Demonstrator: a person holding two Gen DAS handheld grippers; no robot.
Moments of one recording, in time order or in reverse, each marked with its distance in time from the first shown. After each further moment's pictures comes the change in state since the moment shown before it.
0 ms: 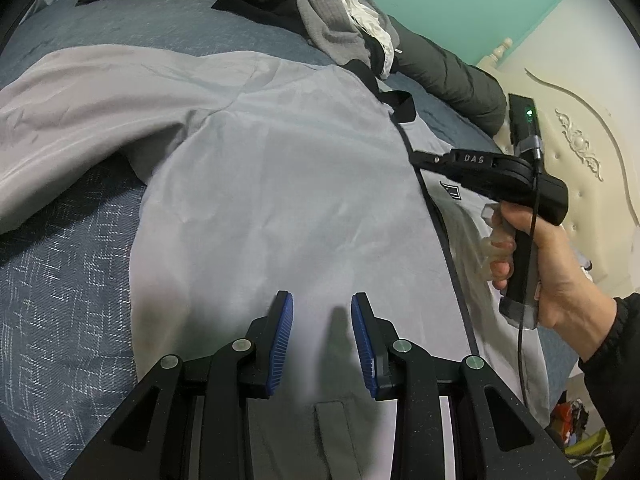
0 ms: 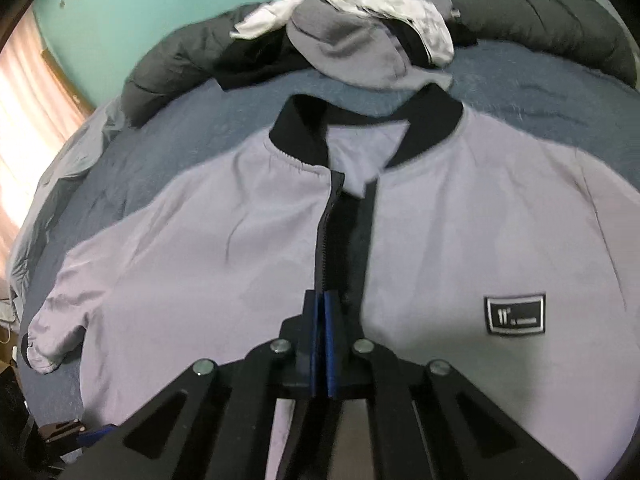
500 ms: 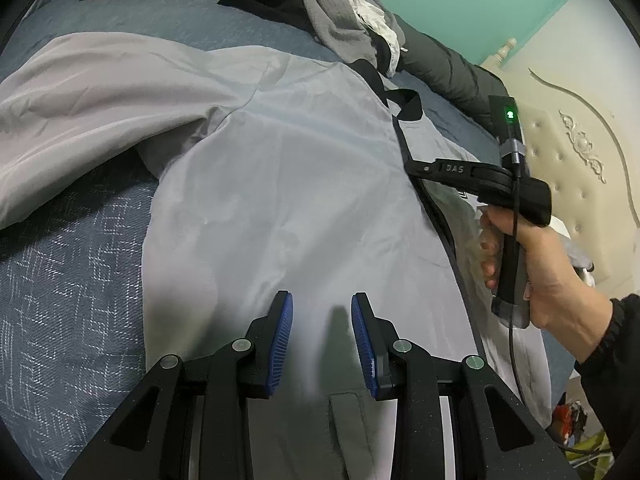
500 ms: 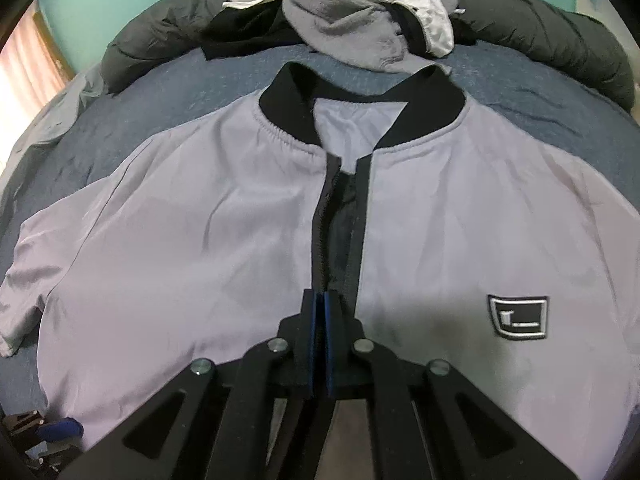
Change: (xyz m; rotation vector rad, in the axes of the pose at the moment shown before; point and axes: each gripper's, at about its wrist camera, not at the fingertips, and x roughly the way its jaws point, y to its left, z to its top) left arm 0.003 0.008 0.003 -0.015 0.010 0.002; right arm 0.014 0.012 -0.002 -0.073 0.007 -0.127
